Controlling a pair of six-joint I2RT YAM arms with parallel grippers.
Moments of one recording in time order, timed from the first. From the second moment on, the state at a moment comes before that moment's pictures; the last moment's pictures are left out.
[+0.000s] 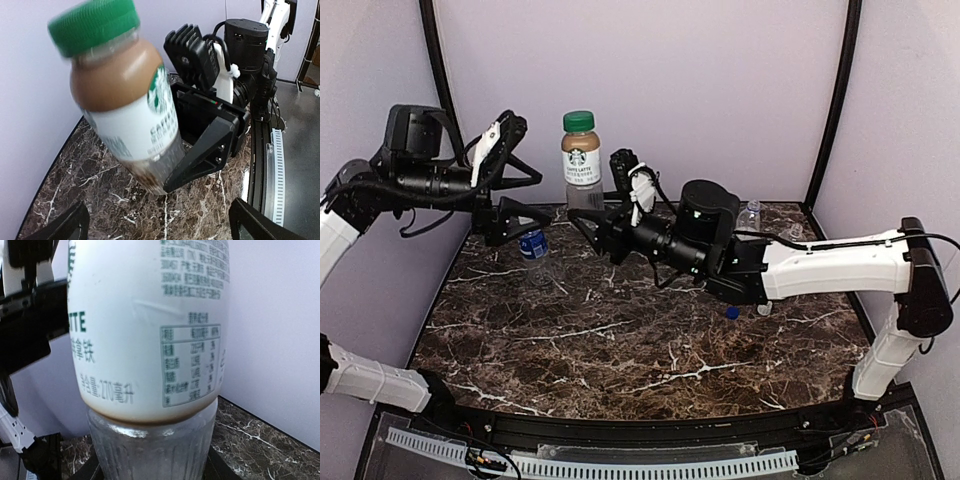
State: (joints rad) left arm -0.65 1.20 1.65 -0.95 0.46 0.41; right arm 1.14 1.67 1.27 0.50 0.01 0.06
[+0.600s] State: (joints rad) left arm -0.64 1.00 1.13 -0.19 0.57 -0.07; right arm 1.22 1.85 1.38 0.73 0.02 0.13
